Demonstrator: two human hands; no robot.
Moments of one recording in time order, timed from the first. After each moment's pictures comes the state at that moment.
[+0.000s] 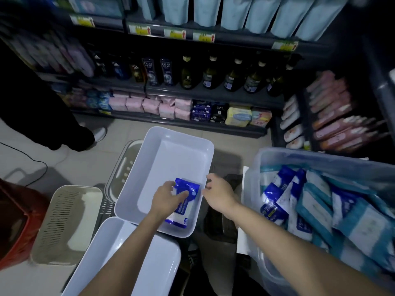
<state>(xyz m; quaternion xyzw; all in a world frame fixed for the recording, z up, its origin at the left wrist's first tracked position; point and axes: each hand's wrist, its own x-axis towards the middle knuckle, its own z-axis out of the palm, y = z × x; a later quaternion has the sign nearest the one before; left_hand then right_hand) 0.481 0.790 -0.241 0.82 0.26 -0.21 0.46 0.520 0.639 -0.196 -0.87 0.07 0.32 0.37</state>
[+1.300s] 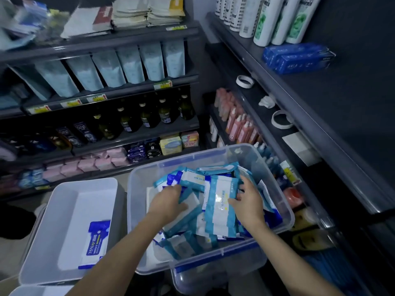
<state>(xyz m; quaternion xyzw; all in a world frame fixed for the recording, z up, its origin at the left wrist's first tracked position) 0.503 0.494 -0.128 0.97 -0.13 -0.20 0.10 0.438 0.289 -0.137 -0.85 0.26 0.01 0.46</state>
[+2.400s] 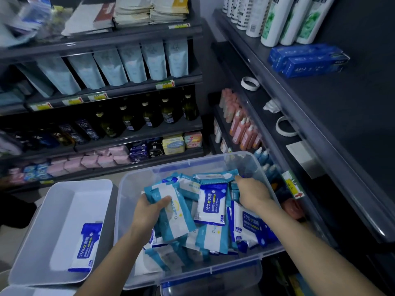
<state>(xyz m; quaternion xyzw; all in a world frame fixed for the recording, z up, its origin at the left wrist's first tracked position) 0.500 0.500 -0.147 0.69 0.27 -0.17 0.65 0.511 0.228 -0.137 -0.98 0.06 0.19 0.06</state>
